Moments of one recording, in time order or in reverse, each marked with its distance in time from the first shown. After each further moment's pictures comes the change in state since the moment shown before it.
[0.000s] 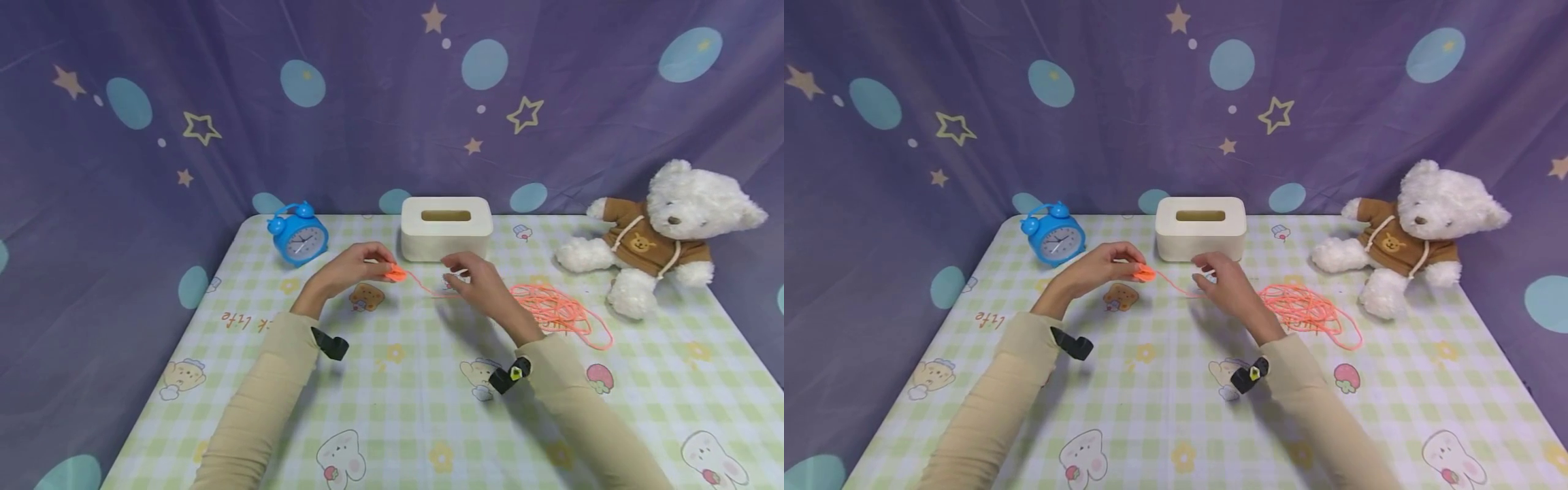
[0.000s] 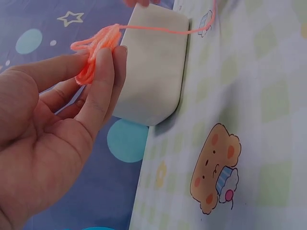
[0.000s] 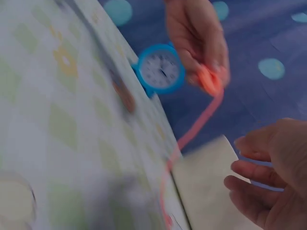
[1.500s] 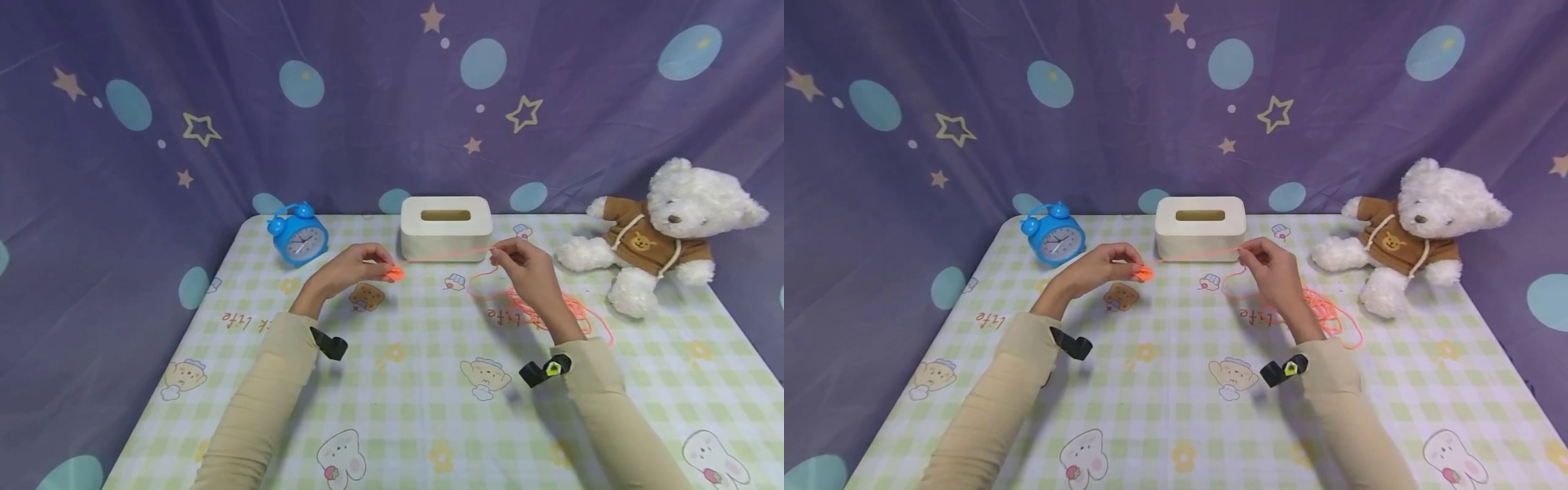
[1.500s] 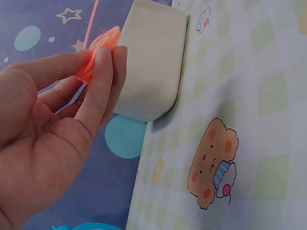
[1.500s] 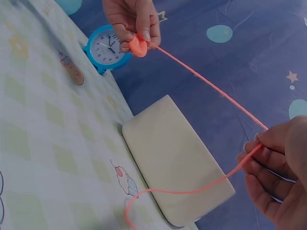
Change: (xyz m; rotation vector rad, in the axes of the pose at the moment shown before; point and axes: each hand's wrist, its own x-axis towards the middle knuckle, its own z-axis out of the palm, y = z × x) left_hand -0.001 -0.003 -0.003 0.003 -0.009 -0.009; right_hand -0.022 0.019 -0.054 0.085 0.257 0.189
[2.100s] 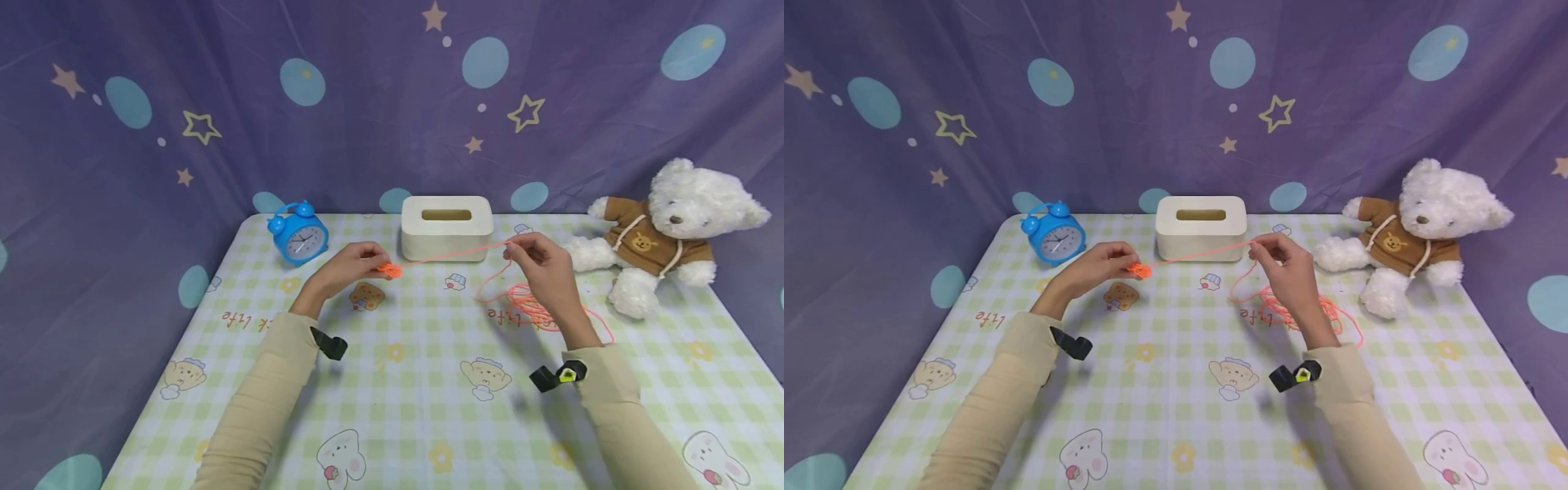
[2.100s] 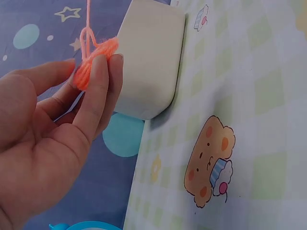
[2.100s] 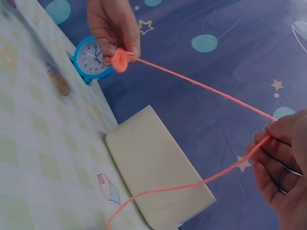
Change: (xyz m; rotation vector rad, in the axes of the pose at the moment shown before) left_hand 0.003 -0.002 -0.001 -0.070 0.072 -0.054; right_hand -0.013 -0.039 -0.021 0.148 0.084 -0.075
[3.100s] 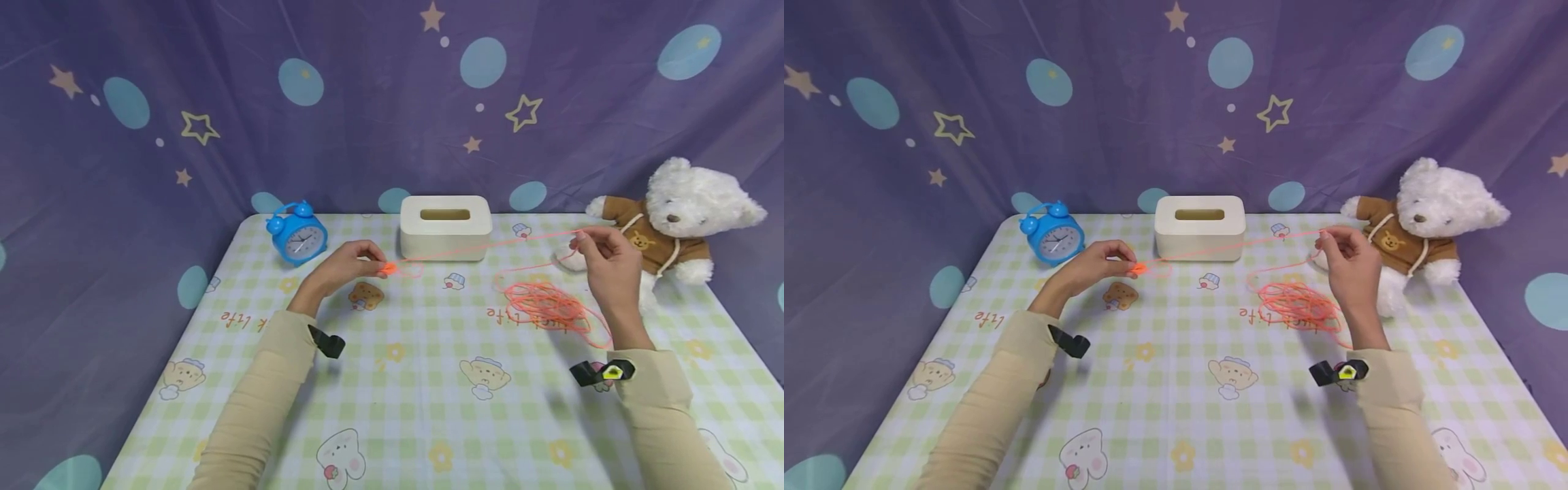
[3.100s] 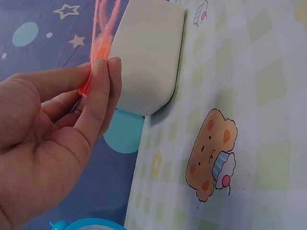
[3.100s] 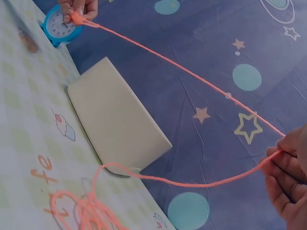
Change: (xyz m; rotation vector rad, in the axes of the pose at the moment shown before) left_hand 0.000 -0.004 -0.007 0.102 0.004 0.046; right_hand 0.003 0.034 -0.063 -0.009 0.365 0.075
